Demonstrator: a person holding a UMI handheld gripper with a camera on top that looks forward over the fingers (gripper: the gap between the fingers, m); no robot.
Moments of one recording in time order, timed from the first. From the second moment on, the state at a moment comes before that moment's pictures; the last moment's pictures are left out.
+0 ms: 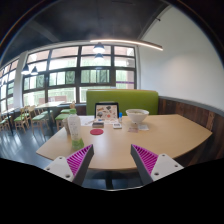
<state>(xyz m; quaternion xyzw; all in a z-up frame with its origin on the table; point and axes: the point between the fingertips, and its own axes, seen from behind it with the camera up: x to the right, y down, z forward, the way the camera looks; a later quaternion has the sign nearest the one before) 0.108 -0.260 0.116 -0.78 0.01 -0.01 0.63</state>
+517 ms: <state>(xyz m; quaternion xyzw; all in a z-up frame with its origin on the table) 0.012 -0.165 0.084 -0.79 -0.04 0.04 0.61</state>
